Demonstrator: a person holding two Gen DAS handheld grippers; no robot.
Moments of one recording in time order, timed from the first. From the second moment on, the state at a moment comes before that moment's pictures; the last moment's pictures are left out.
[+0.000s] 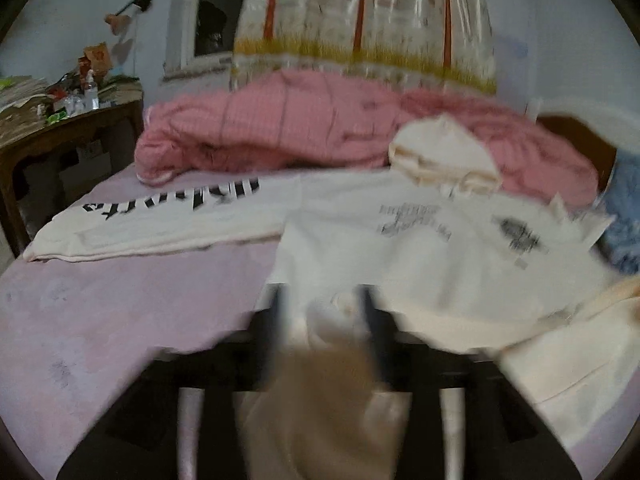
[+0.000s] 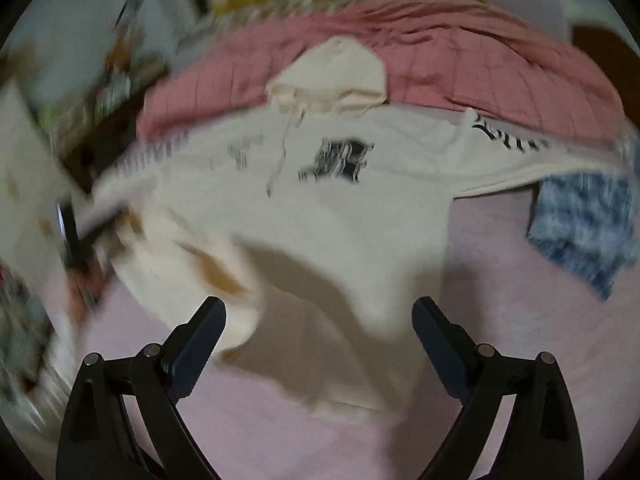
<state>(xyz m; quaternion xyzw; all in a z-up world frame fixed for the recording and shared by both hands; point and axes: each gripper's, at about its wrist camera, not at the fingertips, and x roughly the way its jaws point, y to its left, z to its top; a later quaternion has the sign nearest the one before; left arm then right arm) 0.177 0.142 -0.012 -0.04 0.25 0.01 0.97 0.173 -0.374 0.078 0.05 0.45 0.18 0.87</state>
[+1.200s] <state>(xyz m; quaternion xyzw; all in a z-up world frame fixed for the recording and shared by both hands) 0.195 0.135 -0.042 0.06 0.31 0.13 0.94 0.163 -0.301 -0.039 -0.09 0.41 0.16 0.89</state>
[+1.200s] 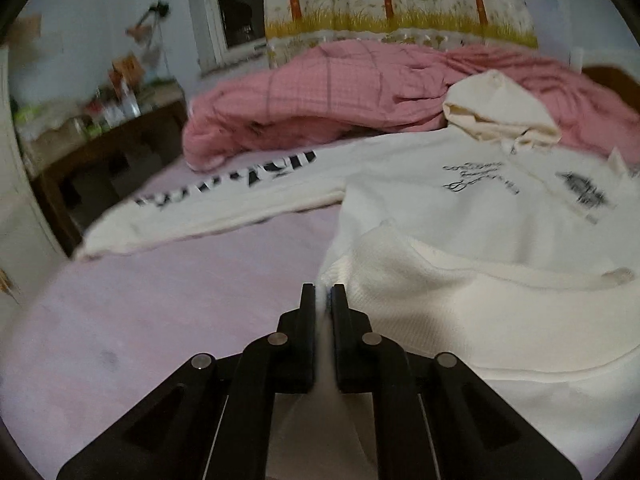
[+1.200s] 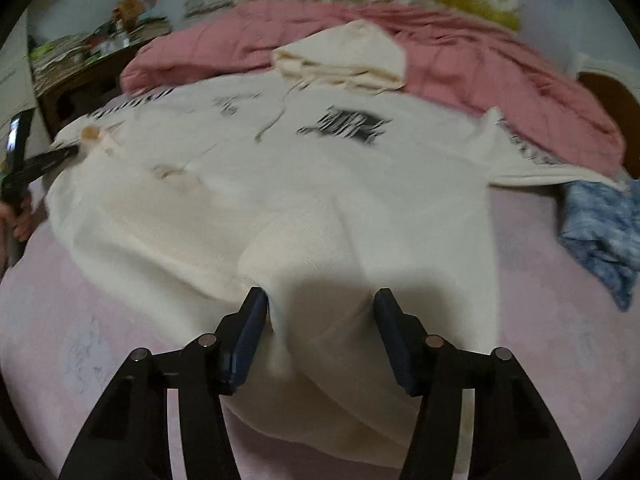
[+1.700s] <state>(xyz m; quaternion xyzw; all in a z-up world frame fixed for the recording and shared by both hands) 0.206 0.145 -0.056 0.04 0.36 0.11 0.93 0.216 -0.374 -0.027 0.03 0.39 -0.05 0.92</state>
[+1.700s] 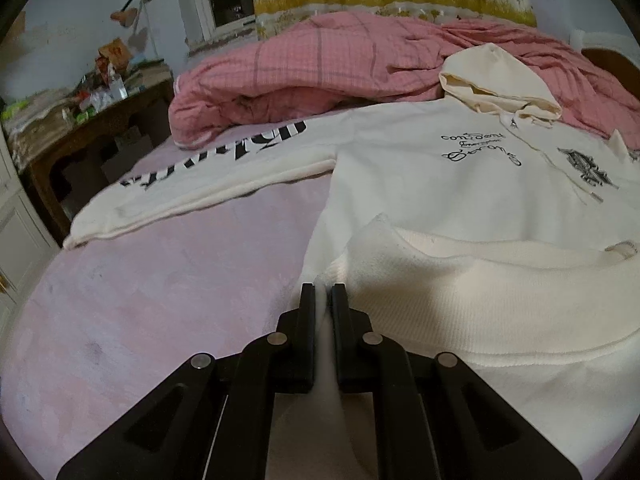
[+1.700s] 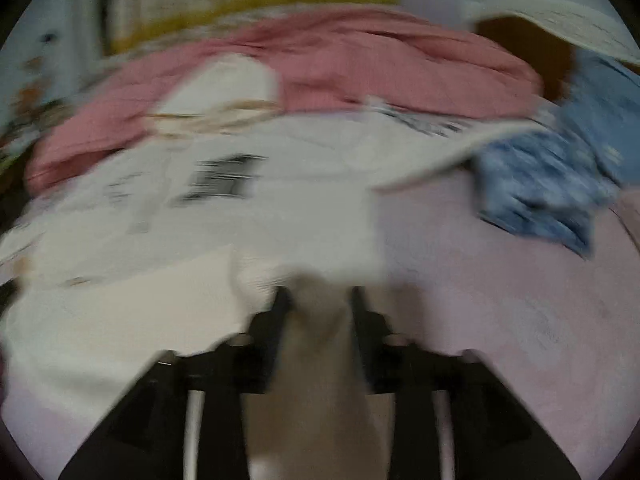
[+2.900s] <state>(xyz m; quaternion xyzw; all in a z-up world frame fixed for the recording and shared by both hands) 0.159 0.155 -0.031 0.03 0.28 0.14 0.95 0.108 -0.419 -0.030 0.07 0.32 -0.08 0.94</state>
